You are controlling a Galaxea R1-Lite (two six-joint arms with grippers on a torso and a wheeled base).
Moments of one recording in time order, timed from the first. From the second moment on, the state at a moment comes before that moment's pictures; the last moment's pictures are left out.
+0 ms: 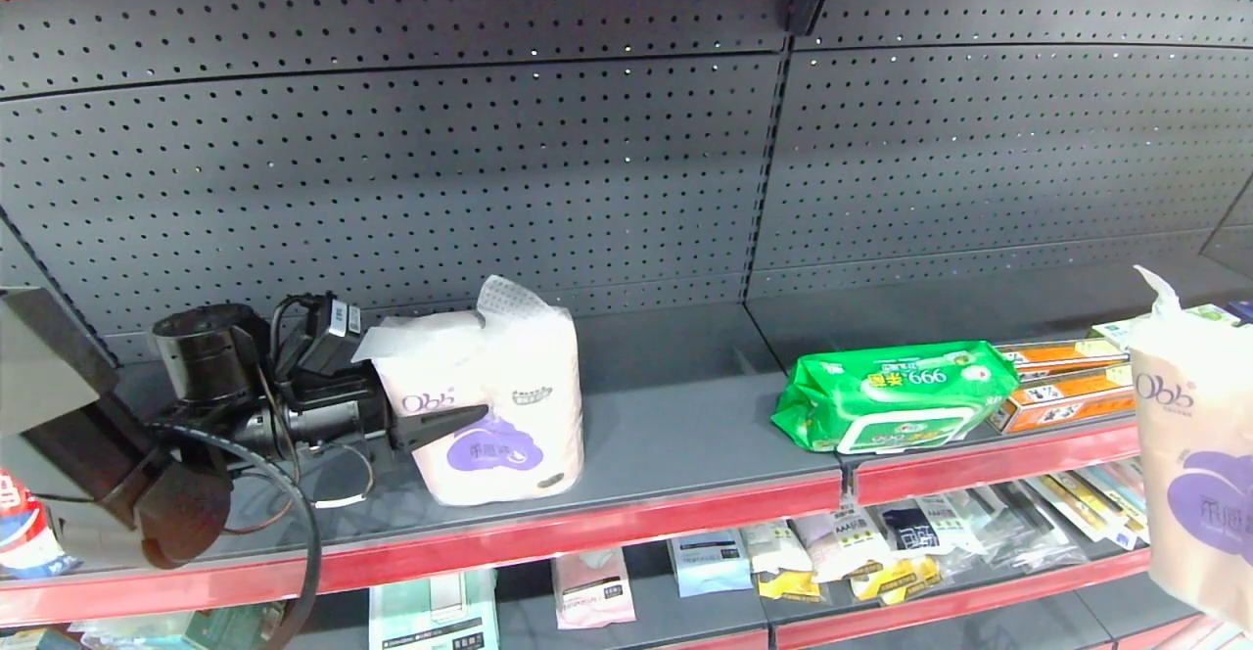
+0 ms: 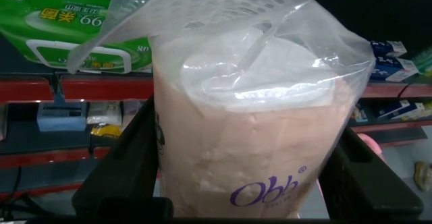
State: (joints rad) left arm -0.04 2.06 -0.54 -1.35 -1.11 0.29; right arm -0.12 0.83 -0.63 0.08 -0.09 -0.37
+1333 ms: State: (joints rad) left arm -0.03 2.04 -0.43 -1.46 -1.13 0.16; right arm -0.12 0.84 -0.63 0.08 -0.09 -0.37
